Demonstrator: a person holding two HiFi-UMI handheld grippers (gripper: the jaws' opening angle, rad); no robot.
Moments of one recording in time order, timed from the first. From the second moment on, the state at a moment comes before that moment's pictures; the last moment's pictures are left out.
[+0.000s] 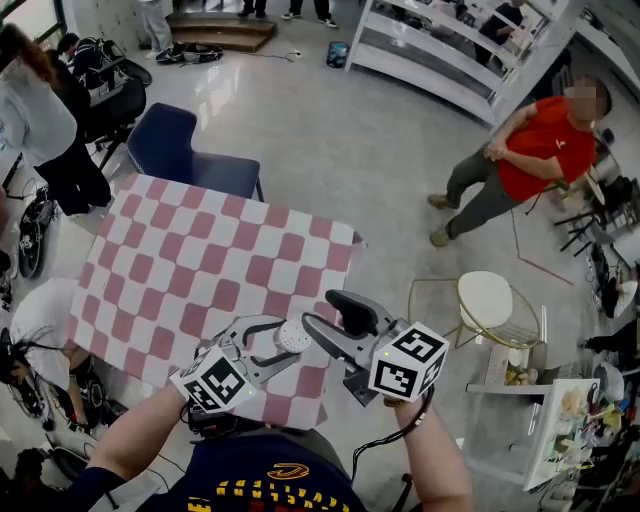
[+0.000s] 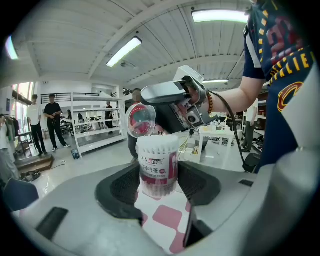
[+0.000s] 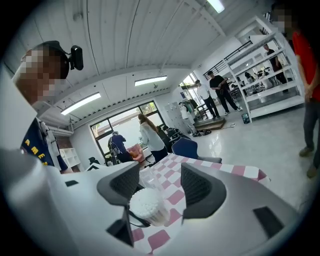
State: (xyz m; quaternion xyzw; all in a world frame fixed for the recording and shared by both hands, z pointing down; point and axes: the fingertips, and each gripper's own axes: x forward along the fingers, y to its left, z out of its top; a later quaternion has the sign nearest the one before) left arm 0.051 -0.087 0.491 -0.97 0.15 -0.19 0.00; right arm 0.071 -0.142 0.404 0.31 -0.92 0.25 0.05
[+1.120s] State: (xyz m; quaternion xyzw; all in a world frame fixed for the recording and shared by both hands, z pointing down) left arm 0.055 -0.074 0.481 -0.97 0.16 -0.17 0.02; right arm 0.095 -0.169 0.423 0.34 -0.89 0.30 0.02
